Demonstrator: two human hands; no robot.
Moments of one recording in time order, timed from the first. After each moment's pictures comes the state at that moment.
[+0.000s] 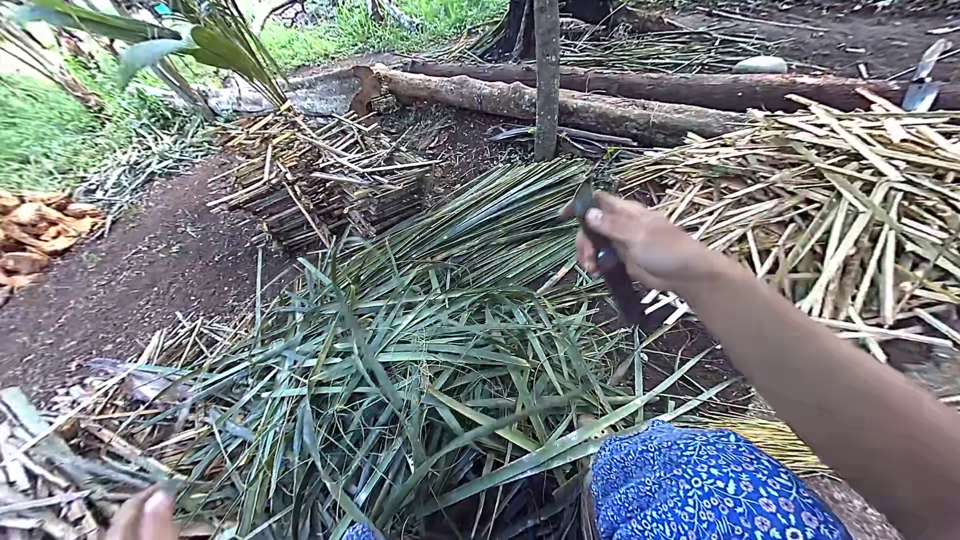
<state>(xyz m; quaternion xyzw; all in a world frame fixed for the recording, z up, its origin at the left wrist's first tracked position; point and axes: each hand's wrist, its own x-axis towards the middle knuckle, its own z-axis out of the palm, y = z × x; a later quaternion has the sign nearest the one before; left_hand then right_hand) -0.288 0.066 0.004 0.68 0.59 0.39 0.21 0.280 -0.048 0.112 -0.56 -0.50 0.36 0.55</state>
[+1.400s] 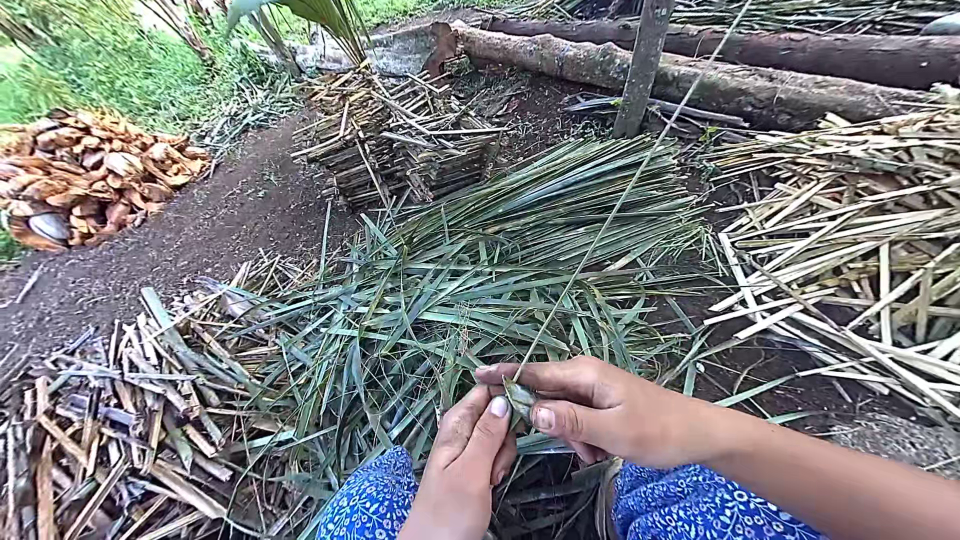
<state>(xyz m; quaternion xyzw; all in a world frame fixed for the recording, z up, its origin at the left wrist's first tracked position) -0.066 -0.063 0.067 0.57 0.26 0.36 0.69 0.135 -0.087 0.082 -0.34 -0.66 0.56 0.37</state>
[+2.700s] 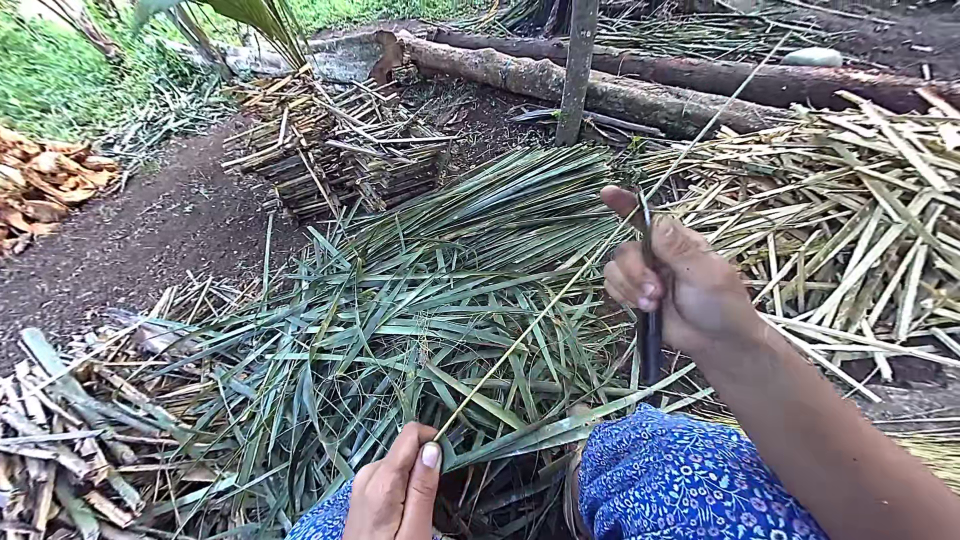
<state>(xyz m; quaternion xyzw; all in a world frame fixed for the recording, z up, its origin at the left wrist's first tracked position) -0.099 -0.062 0.056 0.81 0.32 0.32 0.38 0.231 -0.090 0.096 -0.39 -0.47 0.39 0.69</state>
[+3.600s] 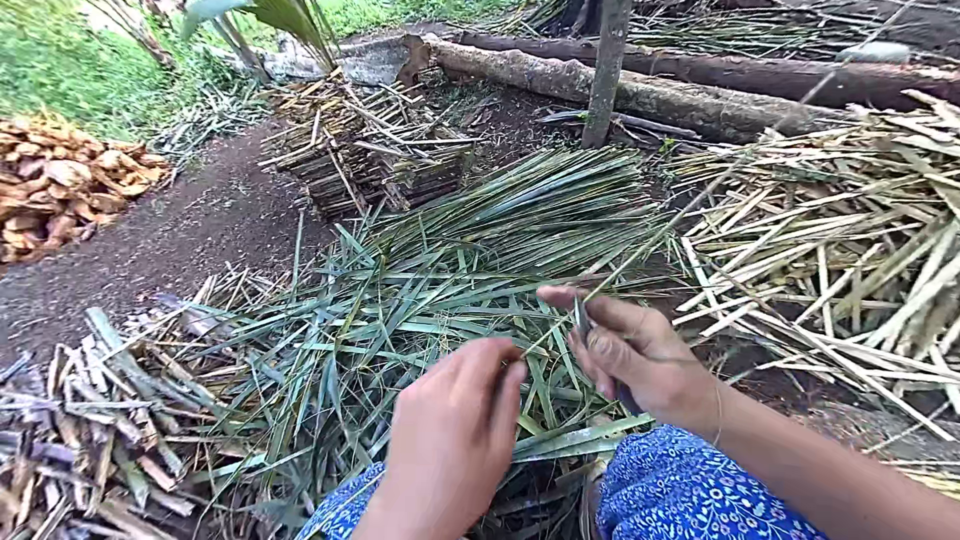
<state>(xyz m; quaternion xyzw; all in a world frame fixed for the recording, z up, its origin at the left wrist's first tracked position) -0.045 -0.033 0.096 0.88 0.26 0.37 0.13 0.171 -0.090 0.073 -0.37 -0.63 0.38 0.57</state>
